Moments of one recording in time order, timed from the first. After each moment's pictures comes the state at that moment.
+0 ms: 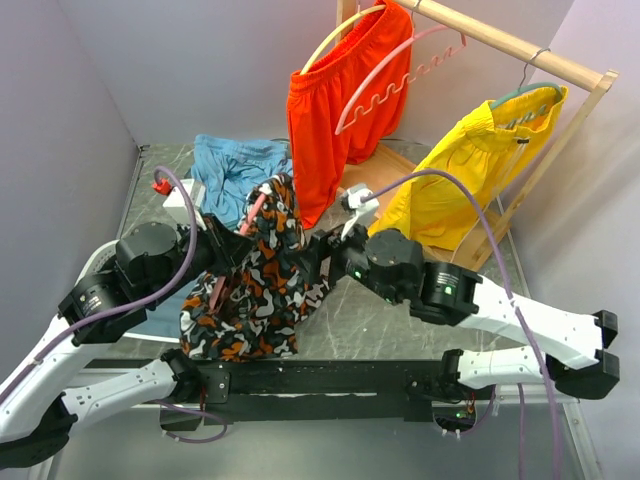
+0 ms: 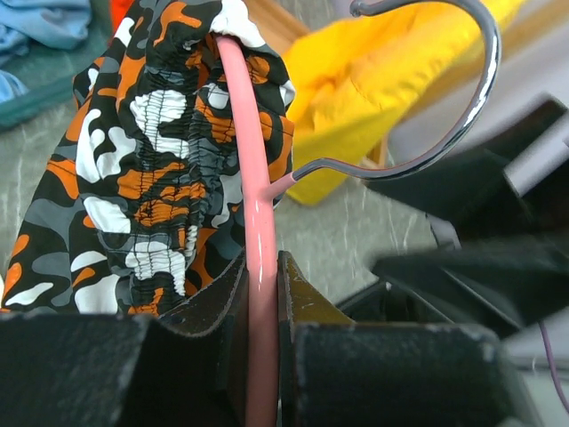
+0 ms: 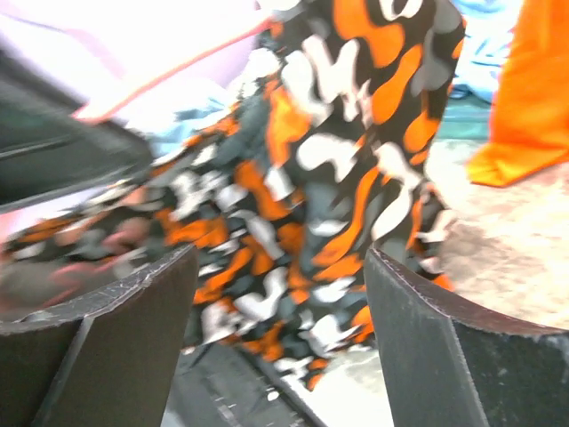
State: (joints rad) left arm -0.86 0.78 1.25 -0.73 -0.22 -0.66; right arm 1.22 1.09 1.22 -0.34 0.40 0.45
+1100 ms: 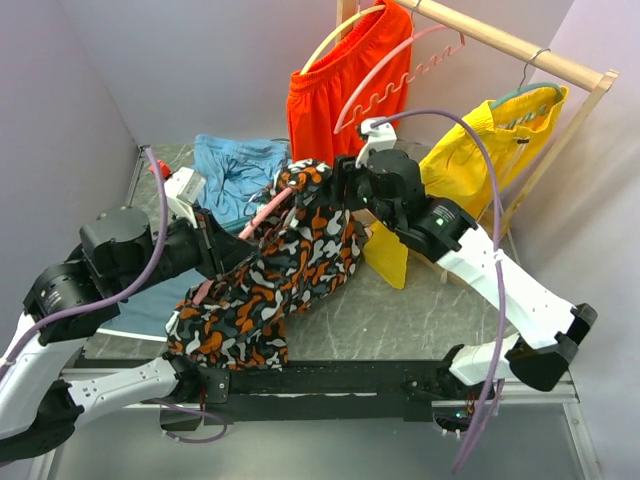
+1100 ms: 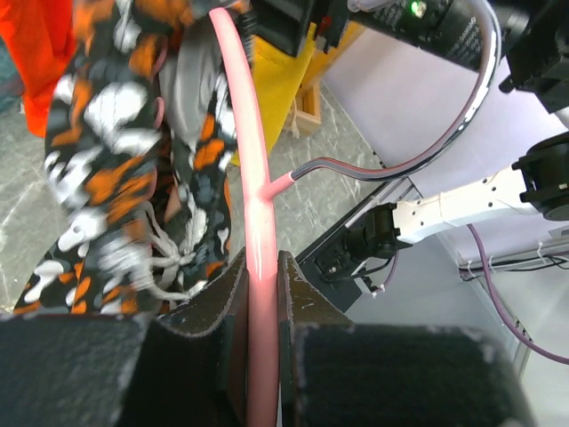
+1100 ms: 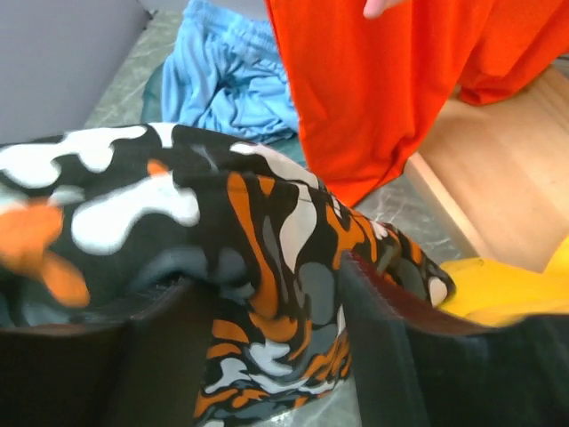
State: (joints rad) left arm -0.86 0.87 1.53 -0.90 0.04 -0.54; right arm 0.80 1.34 1.56 -0.54 0.34 0.33
